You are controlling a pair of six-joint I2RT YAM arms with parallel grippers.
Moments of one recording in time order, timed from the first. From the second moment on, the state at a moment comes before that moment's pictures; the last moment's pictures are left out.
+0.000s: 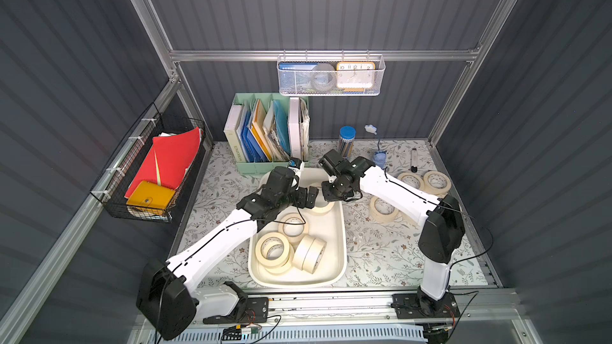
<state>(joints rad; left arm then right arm) -0.58 1.23 1.02 -0.35 -0.02 -0.25 0.72 1.87 1.70 -1.01 0.05 0.54</state>
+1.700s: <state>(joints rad) -0.58 1.23 0.87 -0.30 0.00 -0.26 -0.72 1.36 0.81 -0.89 0.15 0.58</state>
